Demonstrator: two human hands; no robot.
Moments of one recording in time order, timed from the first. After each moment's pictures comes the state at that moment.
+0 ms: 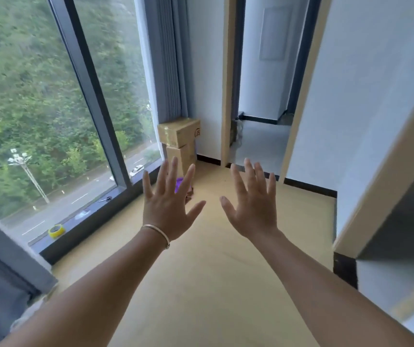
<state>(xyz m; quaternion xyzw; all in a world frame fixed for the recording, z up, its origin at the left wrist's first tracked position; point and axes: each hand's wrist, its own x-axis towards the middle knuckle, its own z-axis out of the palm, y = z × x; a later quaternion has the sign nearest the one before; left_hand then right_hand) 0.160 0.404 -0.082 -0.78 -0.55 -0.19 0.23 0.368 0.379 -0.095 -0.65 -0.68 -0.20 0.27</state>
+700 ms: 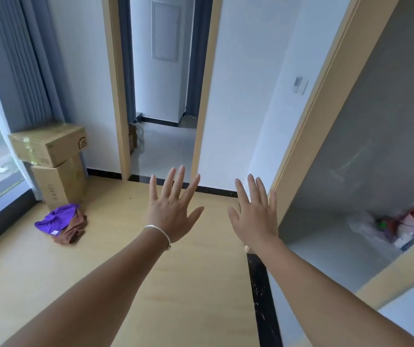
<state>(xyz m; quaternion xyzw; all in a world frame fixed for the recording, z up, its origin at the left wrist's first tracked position) 0.407 0.654 -0.110 -0.89 -0.37 -0.22 0.13 0.587 0.532 -0.102 -0.83 -0.50 -0.22 0.08</state>
